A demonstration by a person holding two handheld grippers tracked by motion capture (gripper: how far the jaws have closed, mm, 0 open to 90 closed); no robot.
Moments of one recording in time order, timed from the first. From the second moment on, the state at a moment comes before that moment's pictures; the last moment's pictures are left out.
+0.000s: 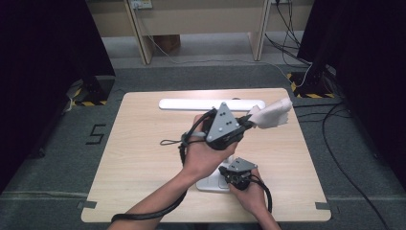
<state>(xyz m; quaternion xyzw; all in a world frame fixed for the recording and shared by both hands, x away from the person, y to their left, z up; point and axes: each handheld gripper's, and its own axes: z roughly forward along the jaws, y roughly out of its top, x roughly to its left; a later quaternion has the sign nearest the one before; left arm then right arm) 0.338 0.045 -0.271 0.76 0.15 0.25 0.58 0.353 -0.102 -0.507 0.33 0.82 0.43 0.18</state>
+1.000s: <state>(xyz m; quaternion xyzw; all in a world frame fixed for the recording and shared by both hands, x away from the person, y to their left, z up) 0.338 0.225 -0.330 0.72 0.35 0.29 0.53 0.352 -0.101 -0.506 0.33 0.83 0.42 0.18</state>
